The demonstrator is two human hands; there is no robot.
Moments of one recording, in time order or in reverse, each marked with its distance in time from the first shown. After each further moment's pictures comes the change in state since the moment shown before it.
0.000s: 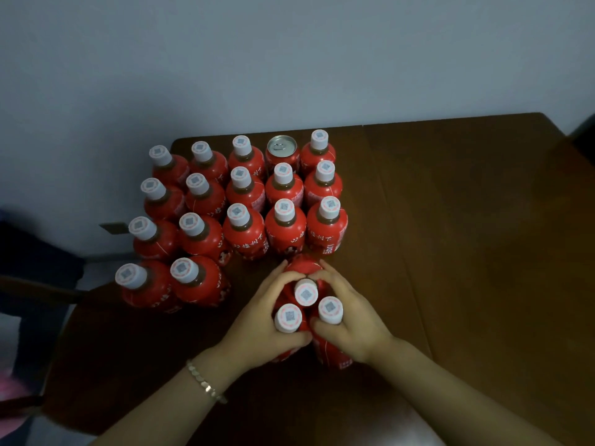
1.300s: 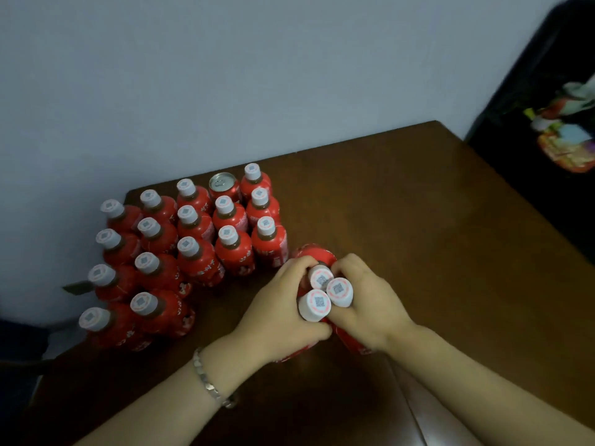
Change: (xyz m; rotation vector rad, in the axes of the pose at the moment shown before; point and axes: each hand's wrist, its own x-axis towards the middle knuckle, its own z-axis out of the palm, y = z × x) left_hand 0.007 0.130 0.045 0.179 -0.138 0.082; right_hand -0.075 -0.070 -0.076 -0.273 0.330 0.179
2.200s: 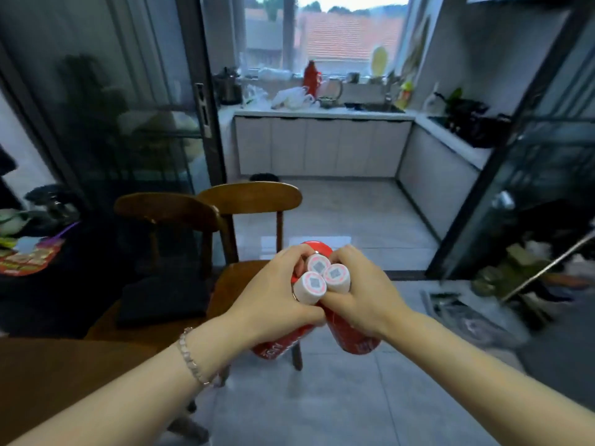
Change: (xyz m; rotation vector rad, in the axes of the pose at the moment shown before) left_hand -0.177 0.471 0.563 0.013 -0.986 0.869; right_hand -0.649 0.194 -0.347 -0.114 1.134 0.737
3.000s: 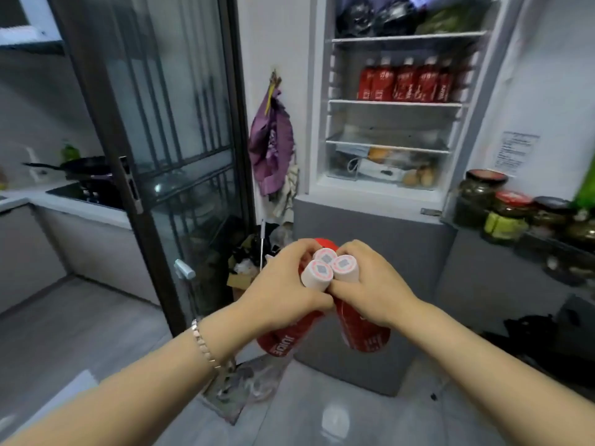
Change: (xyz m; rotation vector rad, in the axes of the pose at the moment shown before) left_hand 0.413 0.279 0.468 -0.246 -0.949 0.624; right_hand -0.016 0.350 -0.428 -0.260 0.832 0.764
